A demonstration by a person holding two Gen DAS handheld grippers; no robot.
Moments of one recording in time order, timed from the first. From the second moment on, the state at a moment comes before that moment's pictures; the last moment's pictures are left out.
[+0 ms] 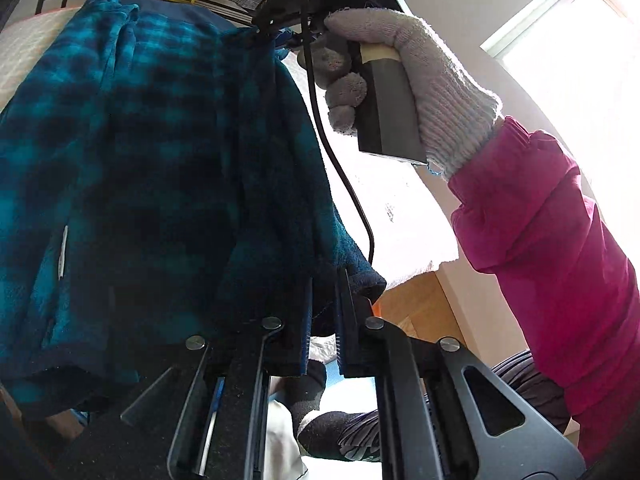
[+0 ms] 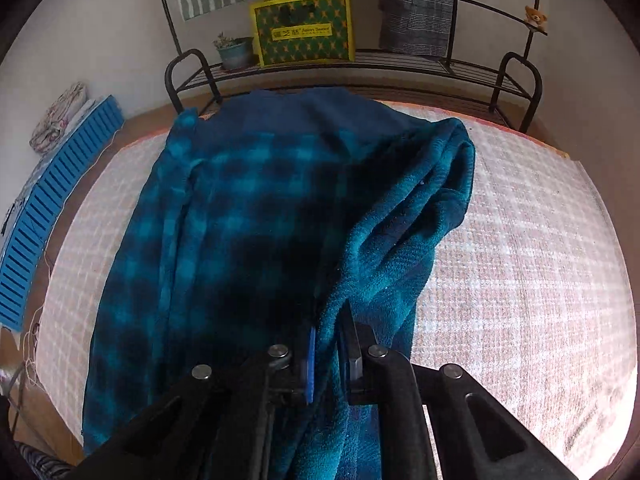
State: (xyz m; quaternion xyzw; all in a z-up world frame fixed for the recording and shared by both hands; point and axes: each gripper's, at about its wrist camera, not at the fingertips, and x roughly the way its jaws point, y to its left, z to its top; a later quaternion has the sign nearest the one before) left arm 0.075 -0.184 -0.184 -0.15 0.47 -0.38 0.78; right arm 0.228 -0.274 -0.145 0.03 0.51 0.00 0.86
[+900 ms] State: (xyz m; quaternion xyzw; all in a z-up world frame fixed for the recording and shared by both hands) left arm 0.060 -0.067 -0.126 -0.08 0.44 -0.33 0.83; right arm 0.152 -0.225 -0.141 0.04 0.49 0.12 0.86
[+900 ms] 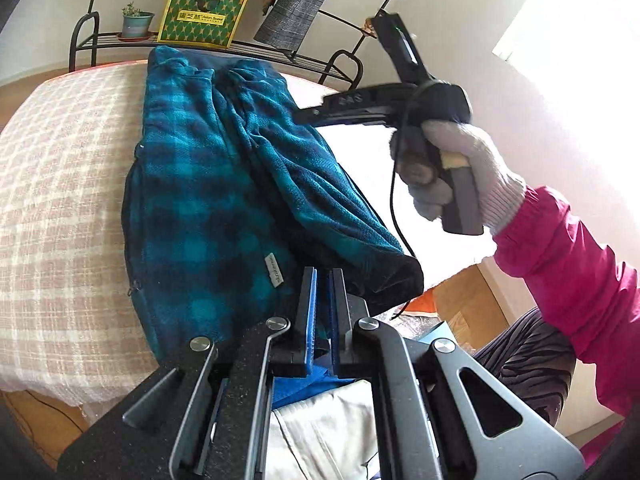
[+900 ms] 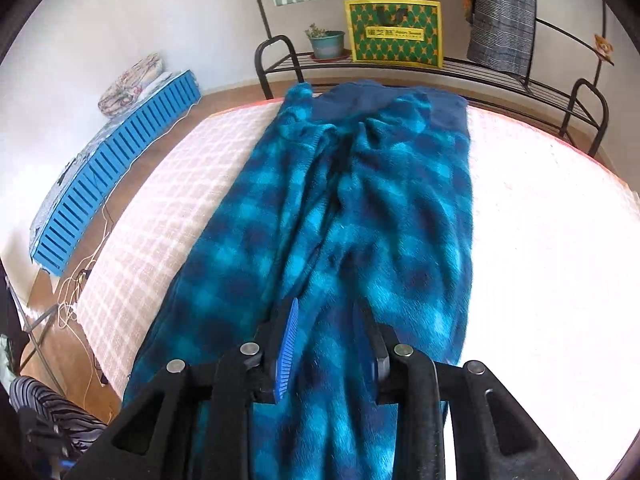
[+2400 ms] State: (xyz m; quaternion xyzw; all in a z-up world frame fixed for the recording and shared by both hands) left arm 0.108 -0.109 -0.162 -0.07 0.48 -0.38 0.78; right arm 0.077 -0.276 -0.145 0.08 0.48 0.12 0.87
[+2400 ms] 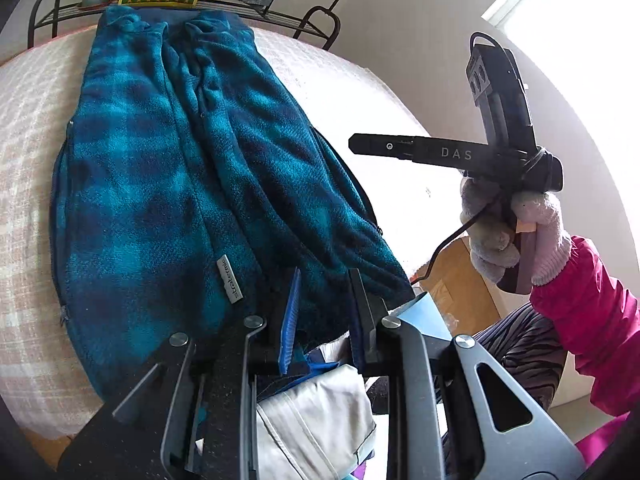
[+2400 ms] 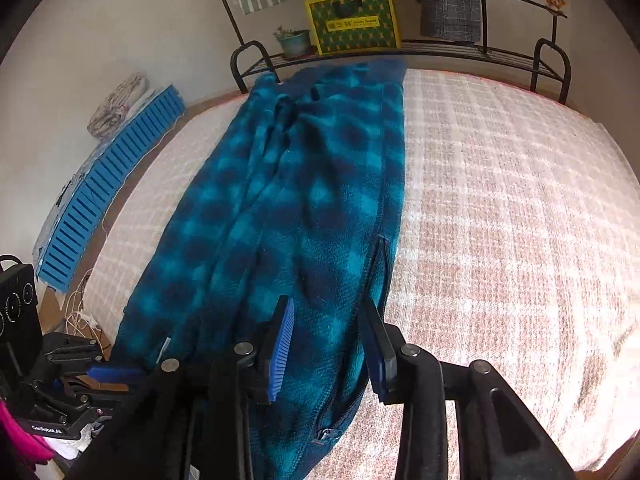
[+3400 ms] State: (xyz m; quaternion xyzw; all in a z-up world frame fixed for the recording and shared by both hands) left arm 0.221 -0.048 -0.201 -0.09 0.52 -0.25 0.81; right arm 0.403 -0.147 -0.193 -0.02 0.52 0.19 0.83
